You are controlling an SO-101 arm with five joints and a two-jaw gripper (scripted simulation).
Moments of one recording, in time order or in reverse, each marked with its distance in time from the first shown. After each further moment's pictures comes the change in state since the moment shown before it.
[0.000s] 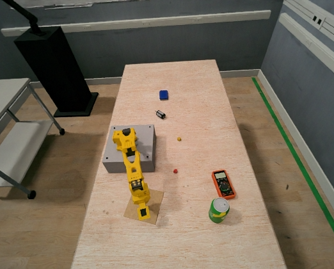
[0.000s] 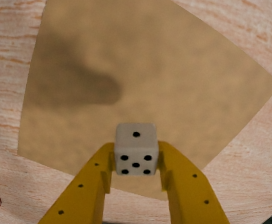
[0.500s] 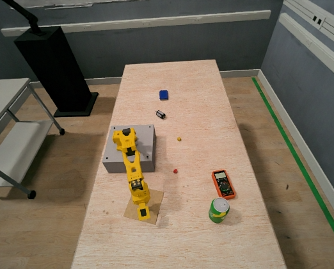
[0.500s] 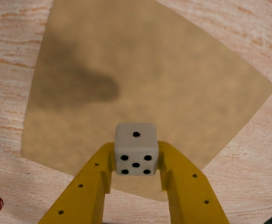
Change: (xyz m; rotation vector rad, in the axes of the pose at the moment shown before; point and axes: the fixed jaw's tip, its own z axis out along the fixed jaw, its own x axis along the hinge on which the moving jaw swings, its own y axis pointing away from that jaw) arm -0.003 0.000 -0.003 -0.001 -0.016 0.001
